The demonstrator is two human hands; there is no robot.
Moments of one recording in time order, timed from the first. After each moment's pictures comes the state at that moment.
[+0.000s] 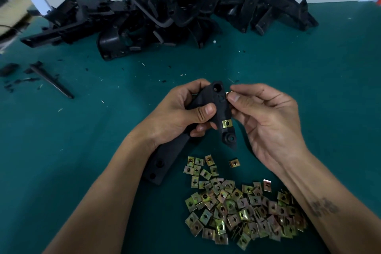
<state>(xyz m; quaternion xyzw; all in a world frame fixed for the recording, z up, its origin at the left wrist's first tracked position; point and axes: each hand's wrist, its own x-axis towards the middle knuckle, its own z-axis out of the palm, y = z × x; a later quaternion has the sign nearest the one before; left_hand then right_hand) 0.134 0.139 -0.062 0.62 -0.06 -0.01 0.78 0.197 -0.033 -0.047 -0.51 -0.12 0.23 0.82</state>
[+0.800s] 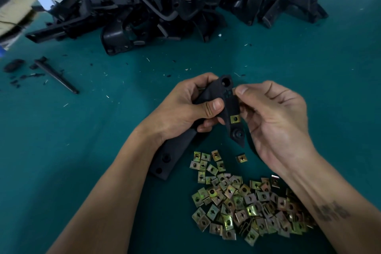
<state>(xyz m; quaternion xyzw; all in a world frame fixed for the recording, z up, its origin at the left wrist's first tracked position) 0.135 0.140 -0.063 0.62 -0.08 -0.01 0.78 0.184 -0.028 -0.042 -0.54 -0.07 0.20 0.82</state>
